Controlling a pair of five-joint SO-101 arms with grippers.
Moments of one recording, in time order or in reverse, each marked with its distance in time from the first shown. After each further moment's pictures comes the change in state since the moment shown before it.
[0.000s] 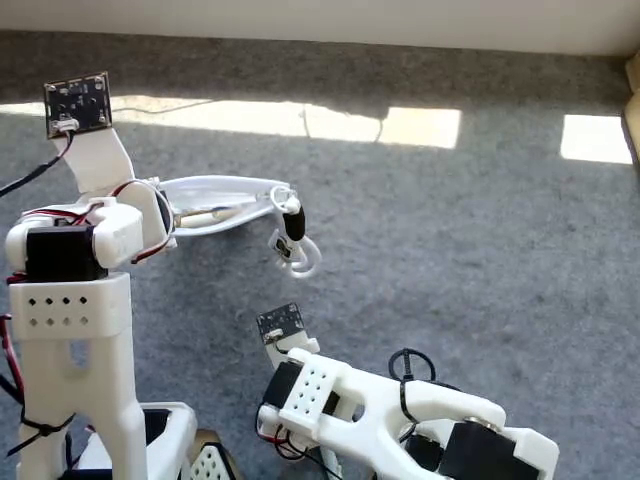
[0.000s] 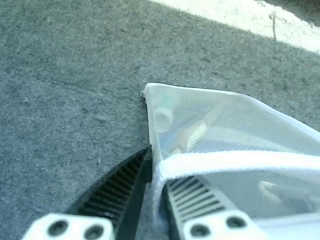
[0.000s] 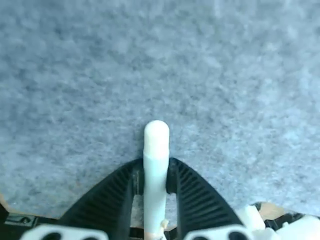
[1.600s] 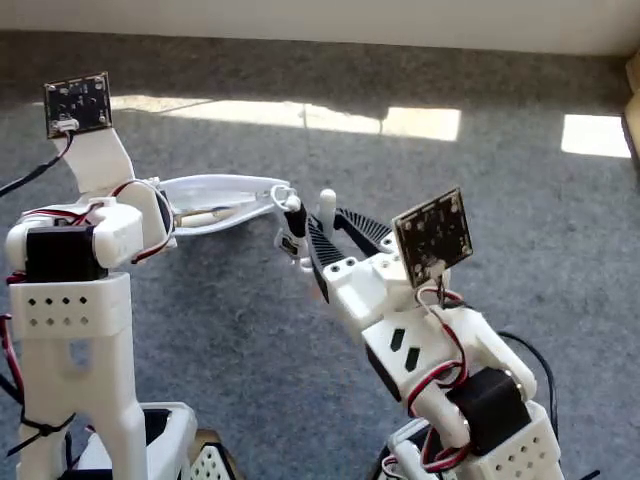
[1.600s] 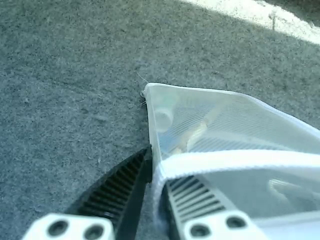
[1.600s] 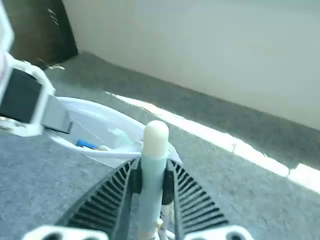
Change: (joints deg) left arm 0.0 0.0 0.0 0.0 0.0; right arm 32.4 -56.0 -15.6 -15.6 42.0
